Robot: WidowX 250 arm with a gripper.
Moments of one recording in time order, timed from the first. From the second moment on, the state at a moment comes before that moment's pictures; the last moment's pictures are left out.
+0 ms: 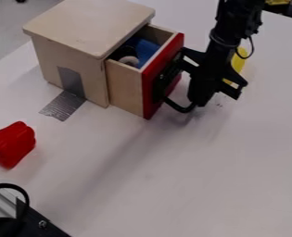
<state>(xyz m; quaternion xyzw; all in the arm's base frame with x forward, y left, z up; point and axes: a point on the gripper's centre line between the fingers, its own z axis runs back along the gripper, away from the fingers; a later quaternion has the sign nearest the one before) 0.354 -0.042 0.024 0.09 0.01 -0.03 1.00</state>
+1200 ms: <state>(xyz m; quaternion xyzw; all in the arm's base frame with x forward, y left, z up) 0.351 -0.069 0.052 0.08 0.00 -0.05 1.00</state>
